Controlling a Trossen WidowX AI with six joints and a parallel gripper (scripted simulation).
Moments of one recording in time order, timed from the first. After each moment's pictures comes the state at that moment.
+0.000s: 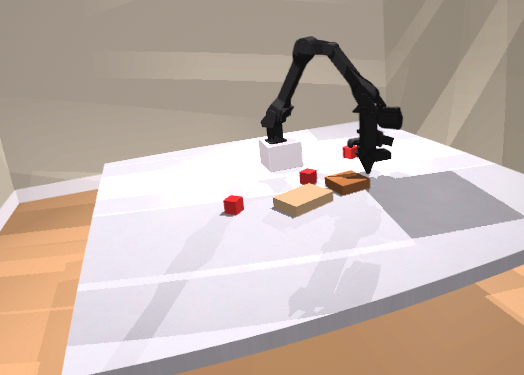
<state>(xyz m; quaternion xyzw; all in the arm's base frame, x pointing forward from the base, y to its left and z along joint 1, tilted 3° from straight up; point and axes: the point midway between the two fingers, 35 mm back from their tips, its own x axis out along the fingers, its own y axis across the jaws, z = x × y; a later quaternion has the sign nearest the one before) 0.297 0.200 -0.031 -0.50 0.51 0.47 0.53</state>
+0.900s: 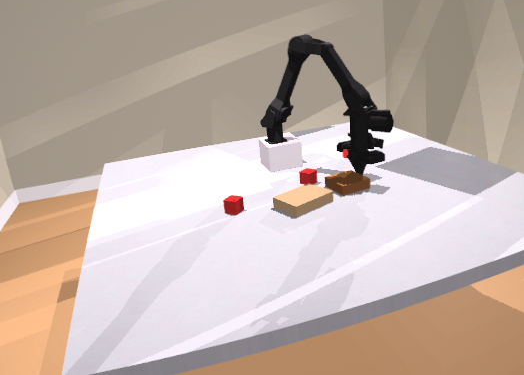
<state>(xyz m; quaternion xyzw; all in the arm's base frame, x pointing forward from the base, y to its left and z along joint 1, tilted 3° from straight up) 0.291 0.172 -0.039 -0.53 0.47 0.49 0.50</state>
